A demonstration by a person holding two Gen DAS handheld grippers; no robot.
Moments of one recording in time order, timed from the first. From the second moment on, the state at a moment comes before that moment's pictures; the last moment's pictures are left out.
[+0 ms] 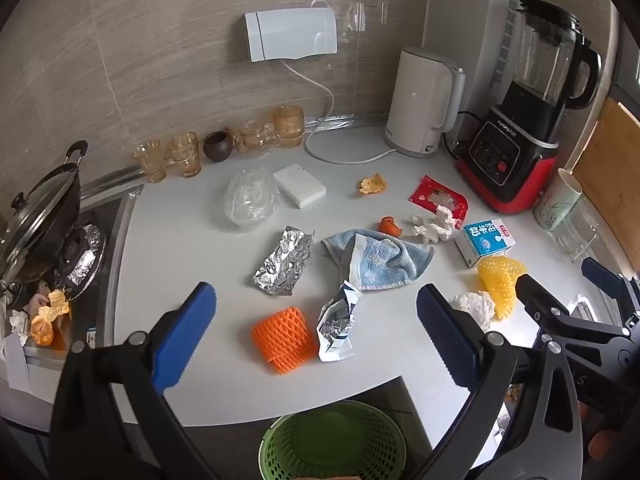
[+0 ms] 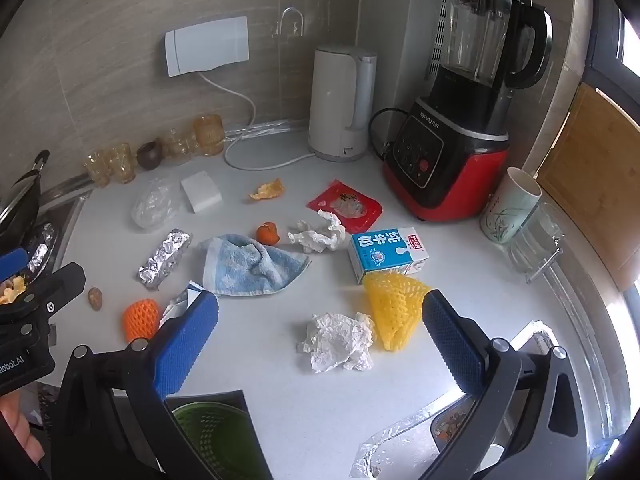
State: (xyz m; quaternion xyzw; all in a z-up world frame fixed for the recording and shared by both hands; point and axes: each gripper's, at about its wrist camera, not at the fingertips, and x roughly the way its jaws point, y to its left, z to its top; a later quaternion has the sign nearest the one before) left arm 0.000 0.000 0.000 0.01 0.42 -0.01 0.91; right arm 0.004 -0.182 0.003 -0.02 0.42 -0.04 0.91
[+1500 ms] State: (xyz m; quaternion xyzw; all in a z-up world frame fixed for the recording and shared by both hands) left arm -0.011 0.002 0.008 0.00 0.42 -0.01 0.91; right arm -0.006 -0.187 0.018 -0.01 0.41 -0.04 0.91
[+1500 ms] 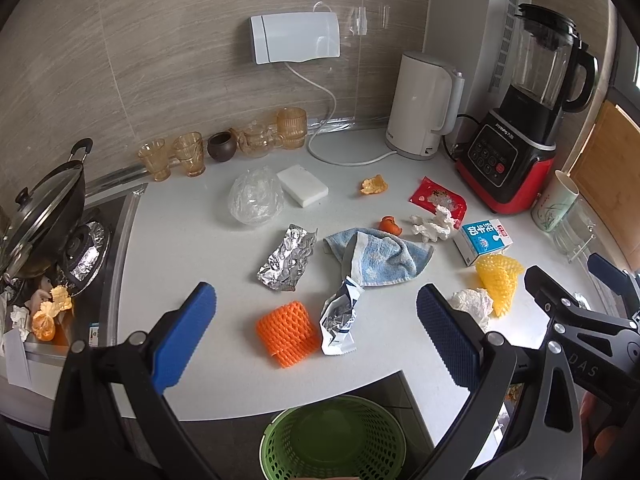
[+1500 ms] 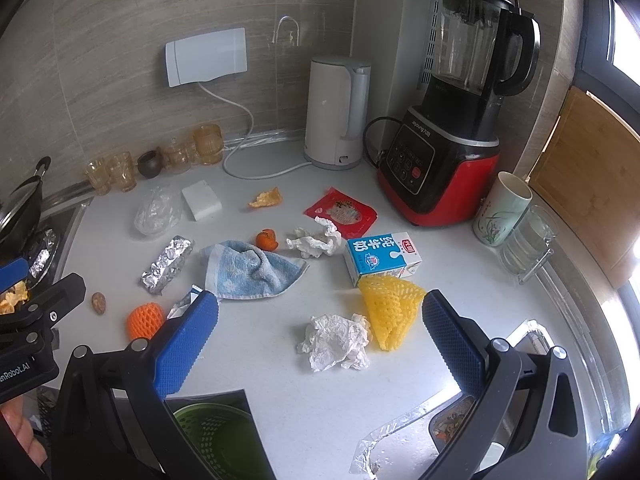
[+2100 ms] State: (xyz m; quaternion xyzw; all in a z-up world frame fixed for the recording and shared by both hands) left arm -0.012 0.004 0.005 0.00 0.42 -0.01 0.91; right arm -0.007 -0.187 0.017 -0.01 0.41 -0.04 0.91
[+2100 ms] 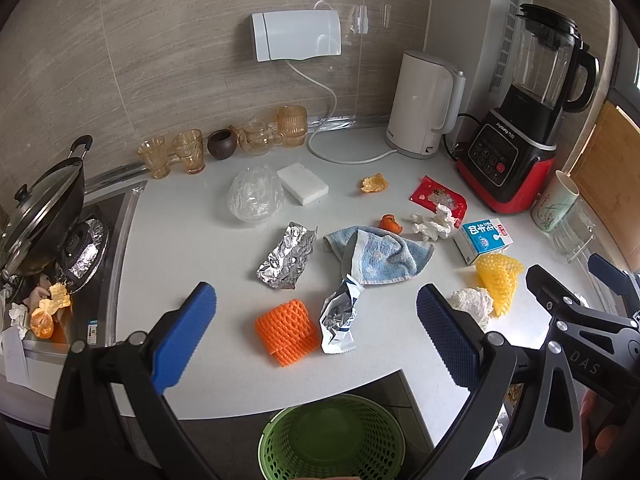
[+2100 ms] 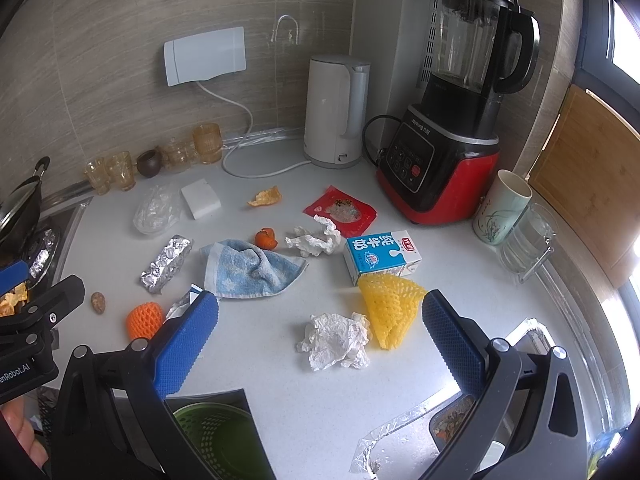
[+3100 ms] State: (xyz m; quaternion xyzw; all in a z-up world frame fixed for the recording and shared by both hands) left arm -0.003 0.012 -0.017 0.00 0.43 0.00 0.90; right arm 0.002 -0.185 0.003 -0.01 0.42 -0.04 0.91
